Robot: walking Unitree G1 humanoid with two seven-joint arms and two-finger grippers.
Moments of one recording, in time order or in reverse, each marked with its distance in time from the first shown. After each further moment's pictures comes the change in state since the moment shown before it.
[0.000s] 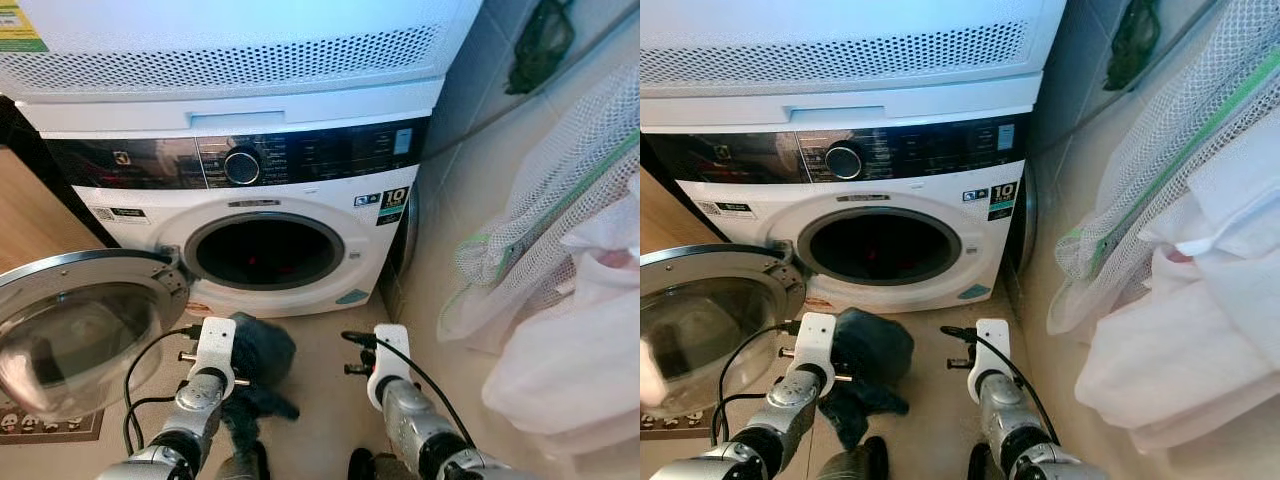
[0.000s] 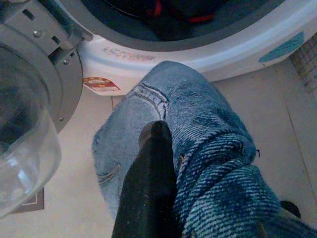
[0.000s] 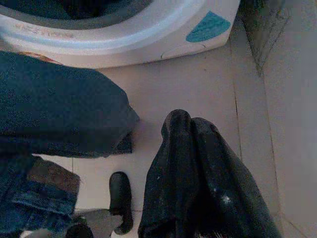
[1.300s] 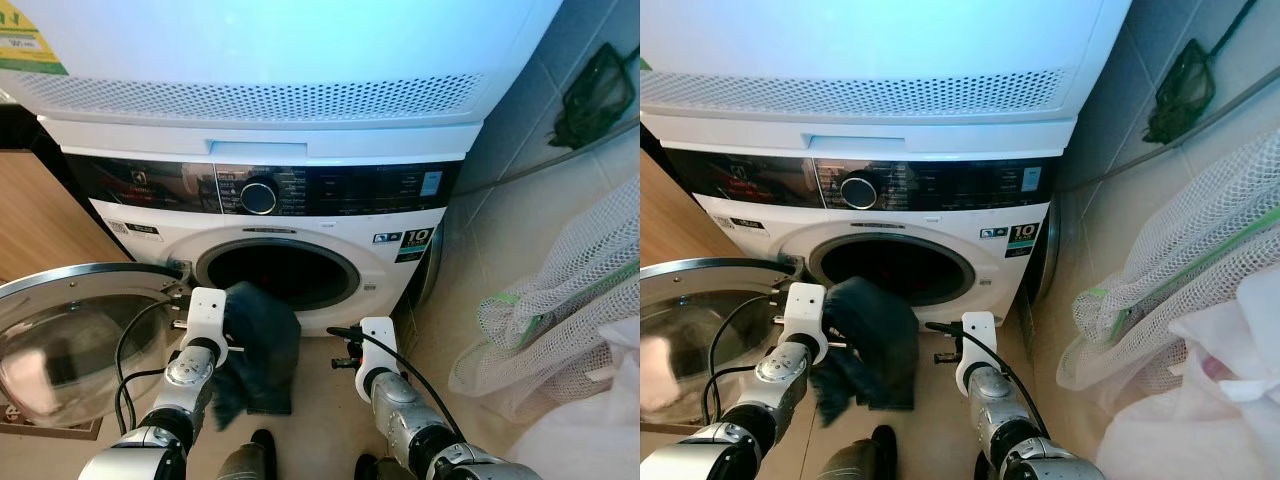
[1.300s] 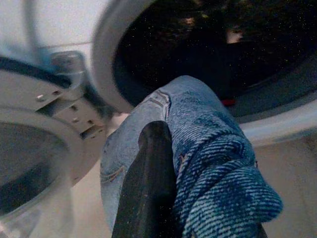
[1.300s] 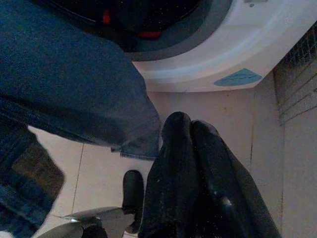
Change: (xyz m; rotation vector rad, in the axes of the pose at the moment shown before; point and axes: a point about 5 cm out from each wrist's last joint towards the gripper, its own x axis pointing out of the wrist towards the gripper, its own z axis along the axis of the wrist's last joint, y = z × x) left arm 0.008 0.018 0.038 -0.028 -0.166 0.033; right arm 0.001 0.016 0.006 -0.044 -0.019 0.051
